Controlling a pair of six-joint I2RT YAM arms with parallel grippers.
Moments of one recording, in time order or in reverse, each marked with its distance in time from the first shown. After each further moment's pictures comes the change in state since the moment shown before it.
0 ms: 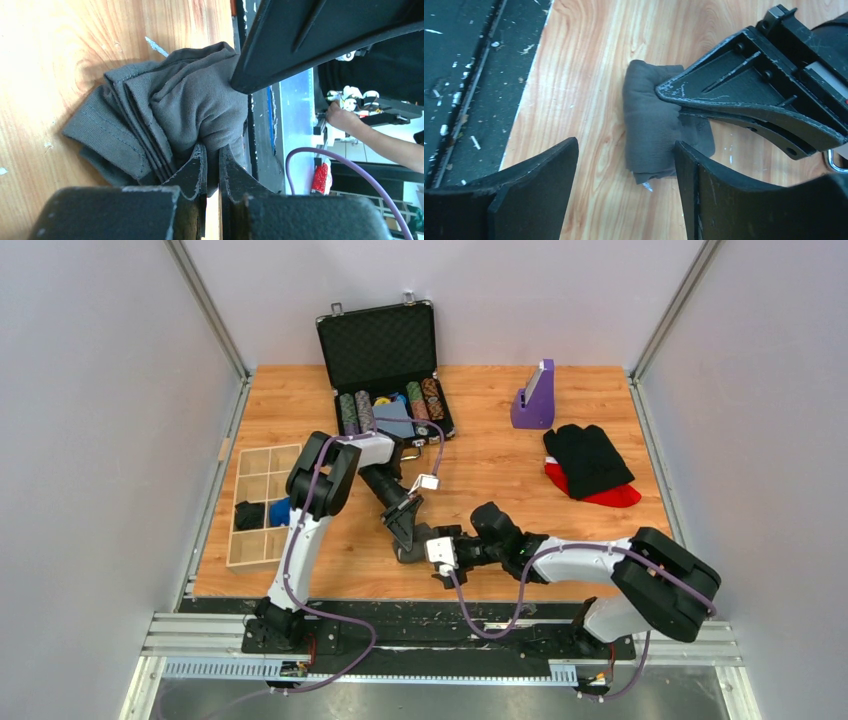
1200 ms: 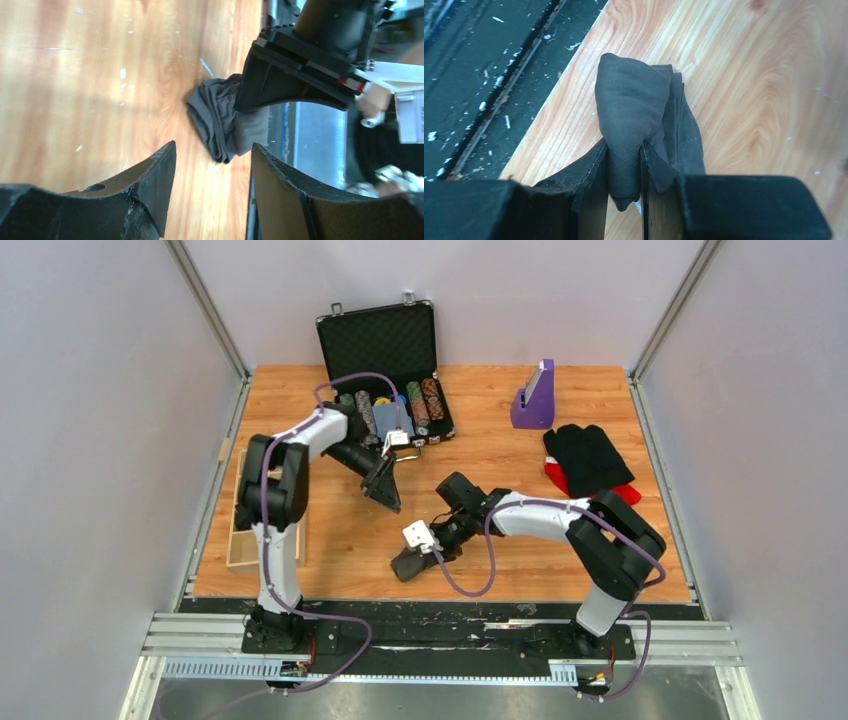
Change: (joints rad) left arm 0.166 -0.209 -0.040 0.170 0.071 -0.252; right arm -0.062 0.288 0.428 -0.587 -0.248 -0.309
